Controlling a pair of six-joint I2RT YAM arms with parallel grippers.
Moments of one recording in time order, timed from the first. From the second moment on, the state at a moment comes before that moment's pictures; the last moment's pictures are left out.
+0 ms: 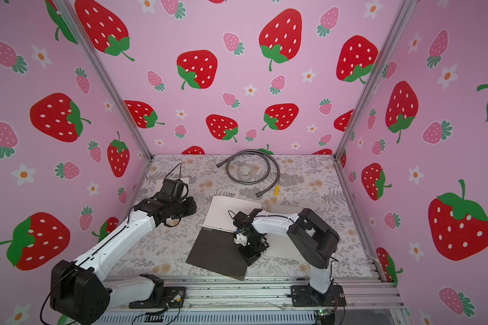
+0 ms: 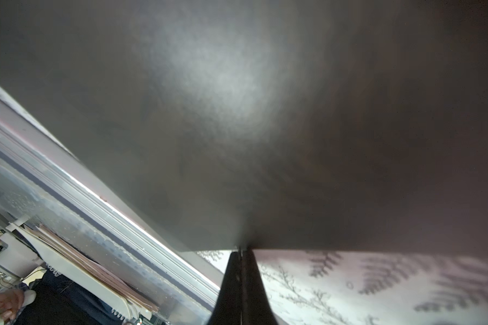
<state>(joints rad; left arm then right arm) -0.32 1.24 0.97 -0.68 0.02 -0.55 0.94 1.86 1.12 -0.97 -0.31 0.21</state>
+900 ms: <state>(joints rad) -0.32 1.27 0.96 -0.74 -0.03 -0.55 0.59 2.13 1.68 -0.63 -0.37 0.29</state>
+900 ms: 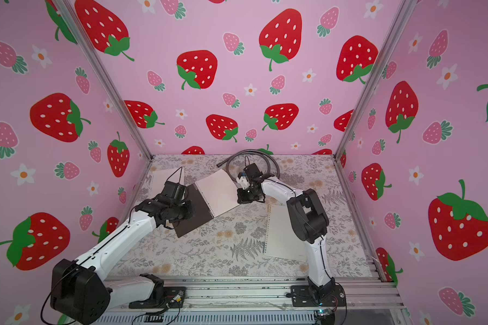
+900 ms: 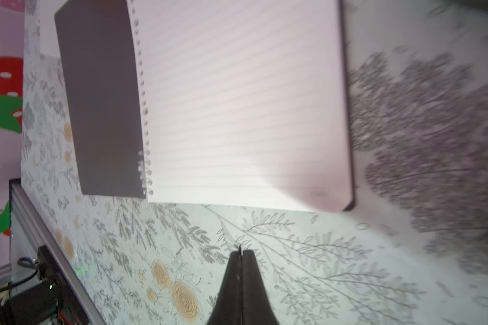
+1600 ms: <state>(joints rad) -0.26 1.31 1.01 -0.74 -0.09 -0.55 0.69 2.68 2.47 -0.86 -0.13 0.30</state>
